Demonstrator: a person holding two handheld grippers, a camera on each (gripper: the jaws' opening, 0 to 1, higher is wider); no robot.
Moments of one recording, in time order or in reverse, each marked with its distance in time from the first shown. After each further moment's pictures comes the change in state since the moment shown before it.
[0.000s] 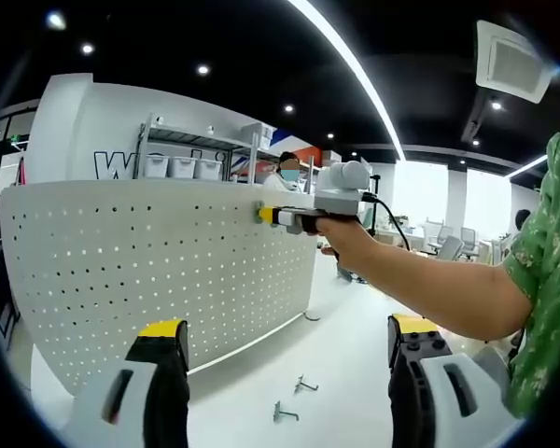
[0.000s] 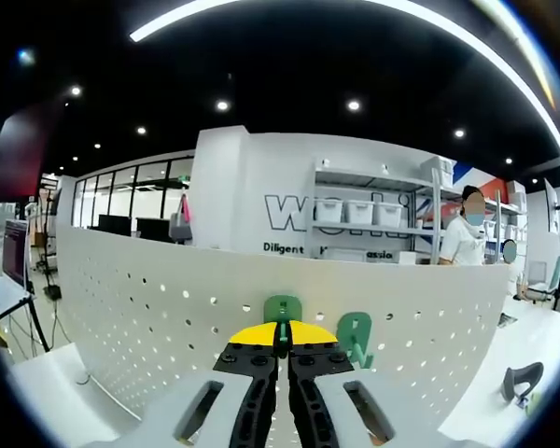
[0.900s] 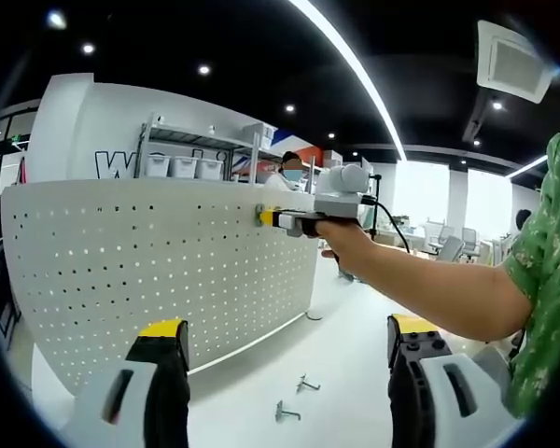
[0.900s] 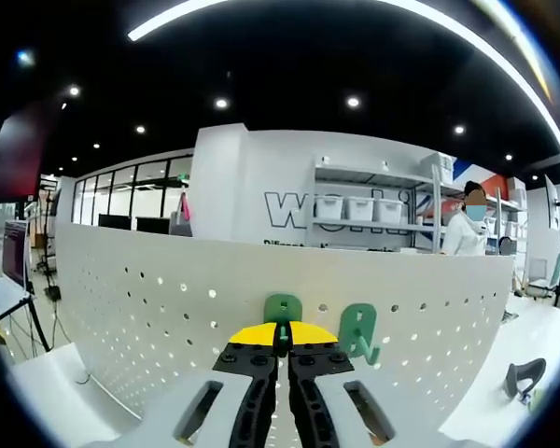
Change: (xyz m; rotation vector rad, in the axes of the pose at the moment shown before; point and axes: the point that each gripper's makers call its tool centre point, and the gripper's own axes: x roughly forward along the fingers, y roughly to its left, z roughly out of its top) left arm 0.000 0.004 -0.001 -0.001 0.001 0.005; right arm 0.005 -0.001 -0.007 0.010 0.012 0.001
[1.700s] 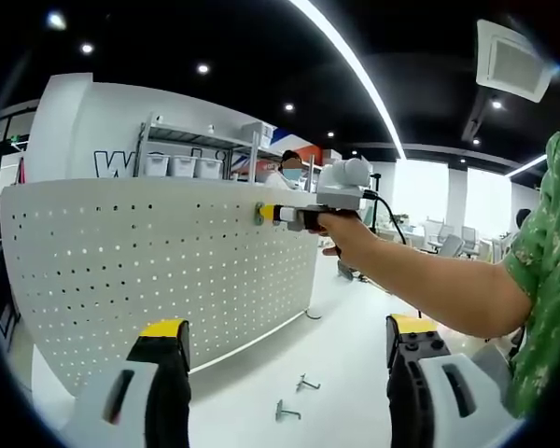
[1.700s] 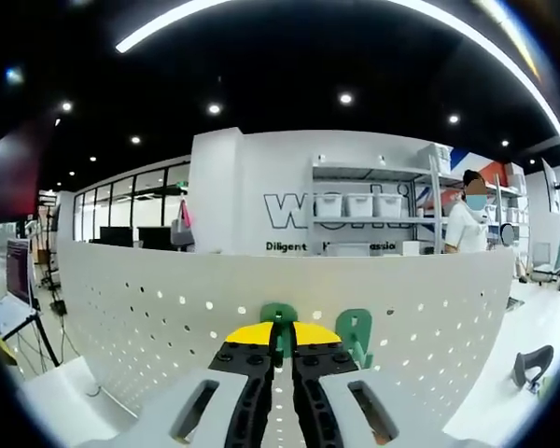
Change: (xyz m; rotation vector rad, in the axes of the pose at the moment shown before) left arm 0.002 -0.001 -0.001 0.005 0.007 -0.006; right arm -0.001 -0.004 0.007 0.061 -0.005 0.009
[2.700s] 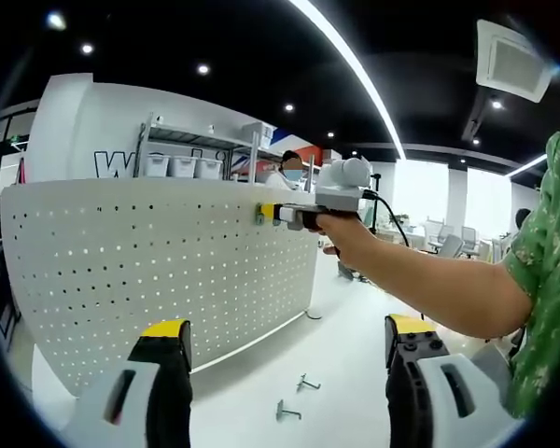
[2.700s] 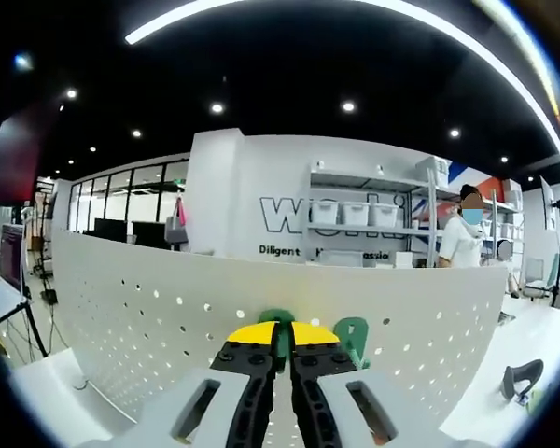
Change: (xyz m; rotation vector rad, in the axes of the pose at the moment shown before) left arm -0.002 0.001 0.001 0.000 -0.003 0.003; right arm 0.000 0.001 0.003 -0.065 -0.019 -0.030
